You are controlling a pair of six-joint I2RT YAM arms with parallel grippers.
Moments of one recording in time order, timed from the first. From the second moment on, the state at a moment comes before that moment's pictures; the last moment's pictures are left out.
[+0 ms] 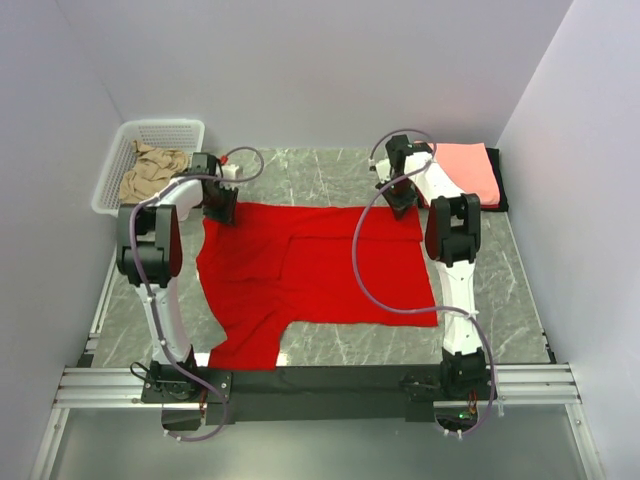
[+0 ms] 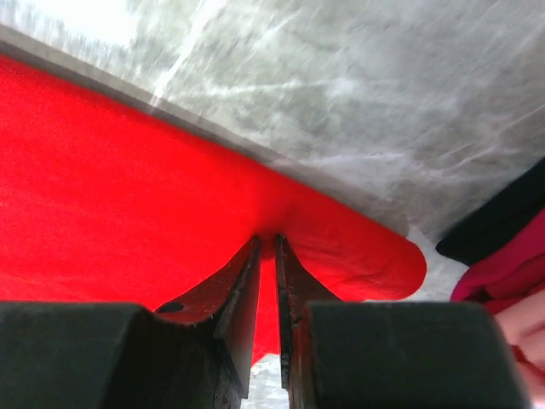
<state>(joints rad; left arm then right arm) -0.04 2.05 1.48 -0.55 0.21 0.18 0.17 2.45 2.16 -1.12 -0.01 -0.37</state>
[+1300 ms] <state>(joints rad) 0.24 1.52 1.10 -0.92 0.67 0.92 0.36 1.55 1.22 -0.99 -0.25 -0.56</state>
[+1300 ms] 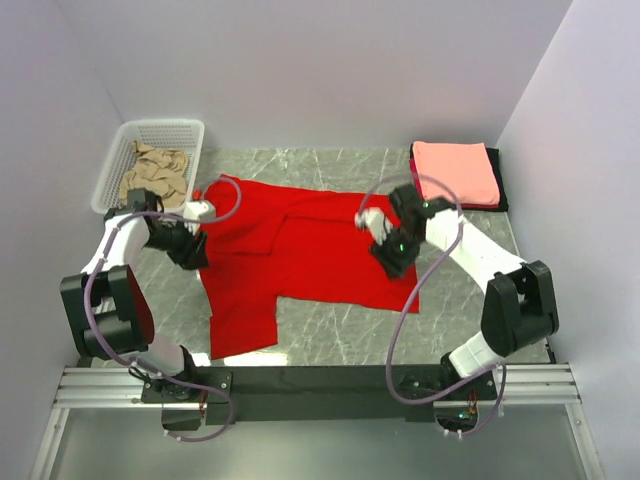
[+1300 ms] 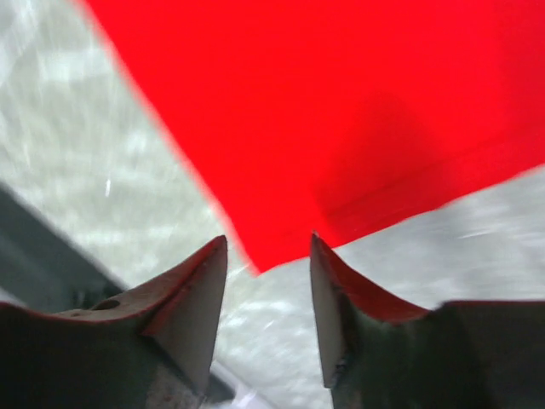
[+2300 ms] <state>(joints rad) 0.24 1.42 0.96 -0.94 0.63 1.16 0.51 1.39 0.69 -0.74 0.01 -0.66</state>
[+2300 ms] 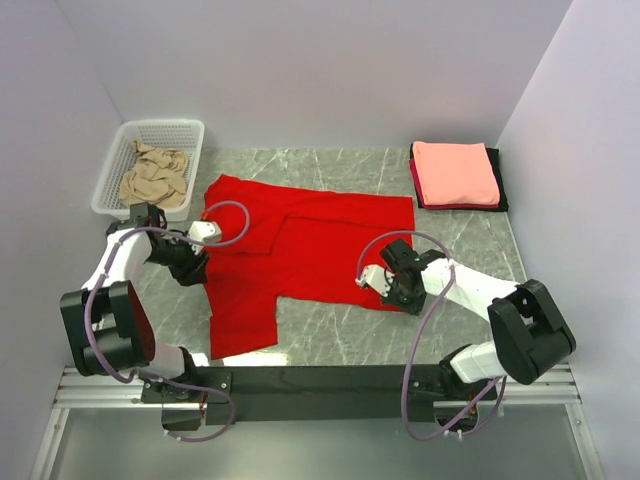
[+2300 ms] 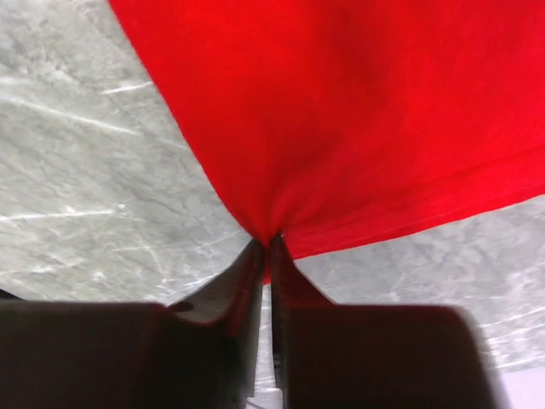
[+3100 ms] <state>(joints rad) 0.06 1.36 0.66 -0.57 0.45 1.24 0.49 1.40 0.70 -0.74 0.03 -0.66</state>
